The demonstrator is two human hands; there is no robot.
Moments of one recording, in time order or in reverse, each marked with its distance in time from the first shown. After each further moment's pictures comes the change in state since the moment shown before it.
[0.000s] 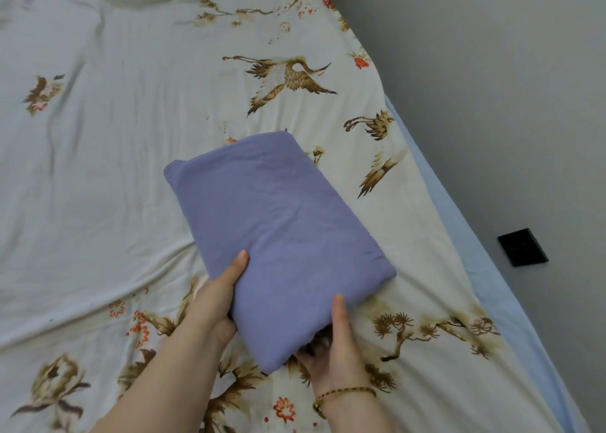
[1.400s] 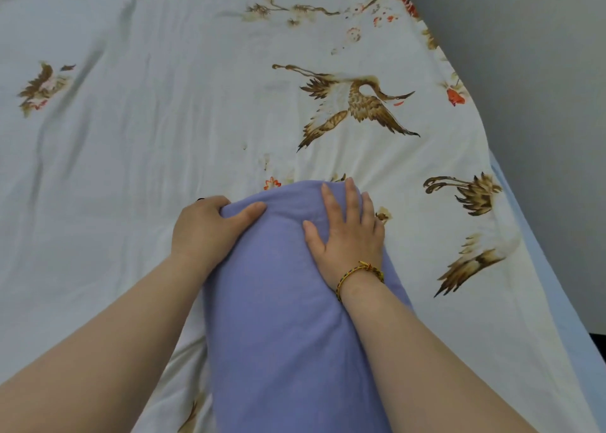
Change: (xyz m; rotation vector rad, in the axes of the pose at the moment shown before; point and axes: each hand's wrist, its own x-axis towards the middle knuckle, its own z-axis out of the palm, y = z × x) left_hand 0.146 0.155 0.012 1.093 0.384 0.609; right_hand 0.169 -0.093 0.181 -2.087 0.022 -0.911
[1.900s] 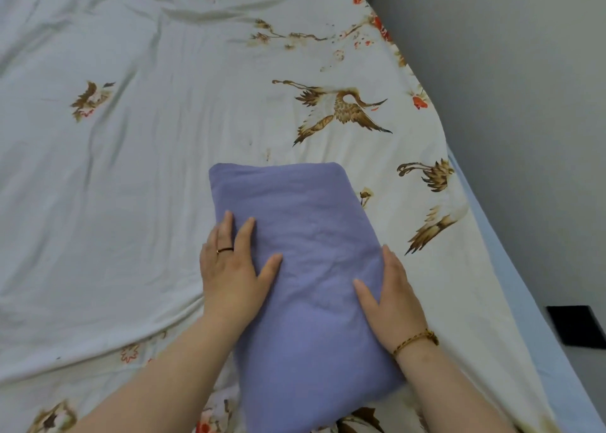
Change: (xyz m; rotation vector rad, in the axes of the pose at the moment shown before) left_hand -0.133 -0.015 0.006 0.157 0.005 0.196; right_hand -0.140 0.059 -0.016 0.353 -0.034 0.159
